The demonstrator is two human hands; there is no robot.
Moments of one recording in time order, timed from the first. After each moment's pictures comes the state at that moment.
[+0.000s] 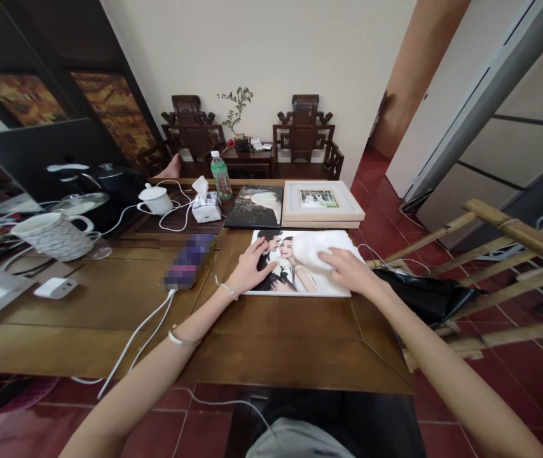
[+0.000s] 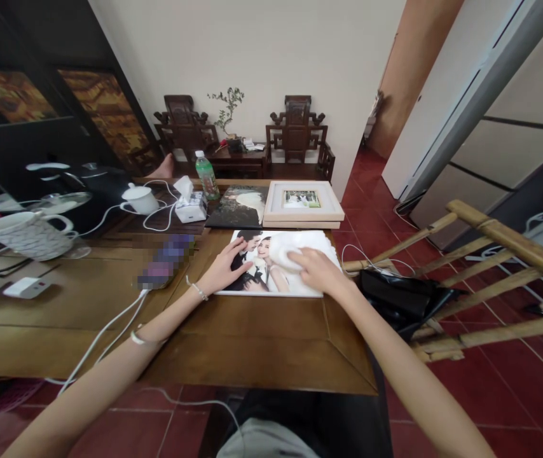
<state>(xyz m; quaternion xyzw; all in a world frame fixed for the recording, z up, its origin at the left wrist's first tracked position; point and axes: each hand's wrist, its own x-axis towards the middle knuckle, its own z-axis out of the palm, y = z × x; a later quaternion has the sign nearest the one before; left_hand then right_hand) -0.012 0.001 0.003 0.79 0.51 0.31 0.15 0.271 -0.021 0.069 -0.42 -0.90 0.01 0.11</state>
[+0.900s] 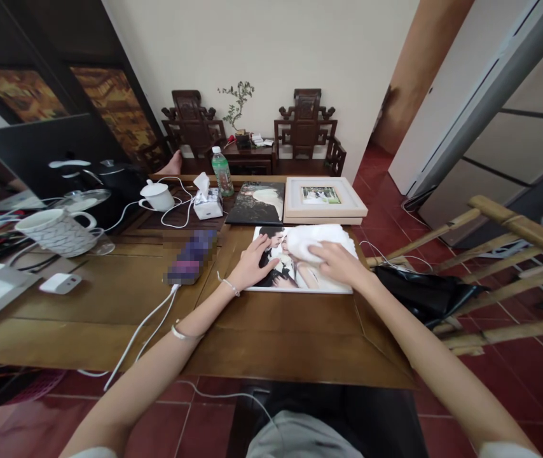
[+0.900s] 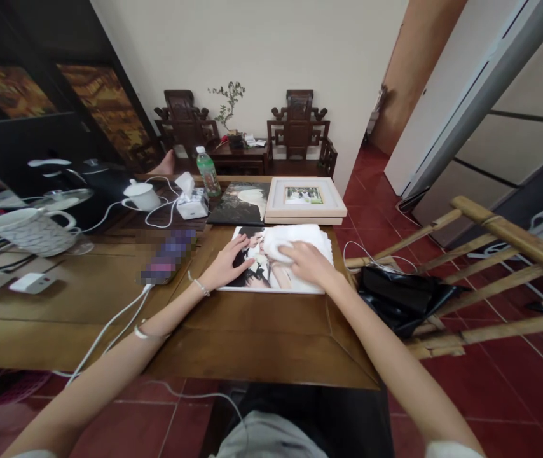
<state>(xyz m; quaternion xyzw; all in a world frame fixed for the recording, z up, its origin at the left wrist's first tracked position) -0.013 0.000 0.005 0.80 0.51 0.28 0.15 0.246 -0.014 0.070 -0.42 -0.90 -0.01 0.10</state>
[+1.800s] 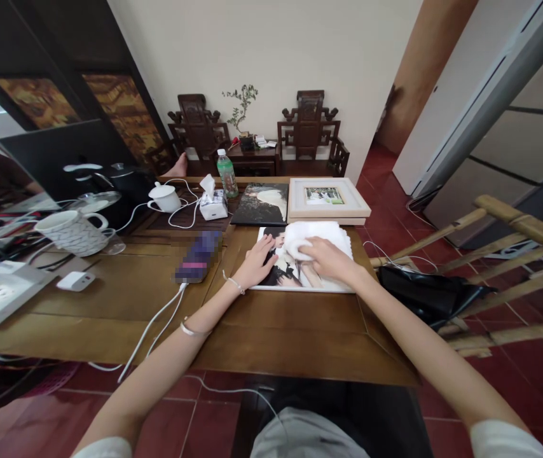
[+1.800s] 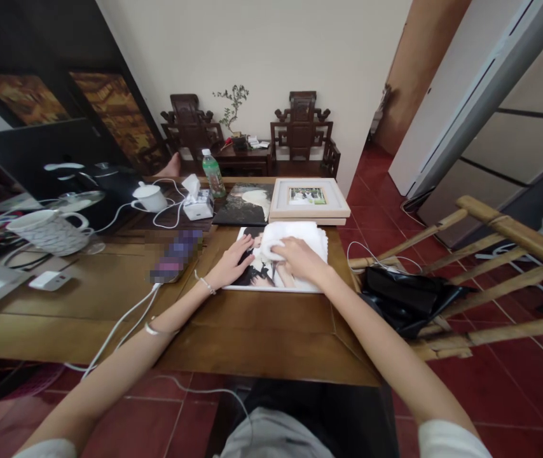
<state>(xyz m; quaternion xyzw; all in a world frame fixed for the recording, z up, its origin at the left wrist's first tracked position) -0.016 0.003 0.000 0.81 0.49 0.28 0.16 0.221 -0.003 0.070 -0.37 -0.92 0.00 0.10</state>
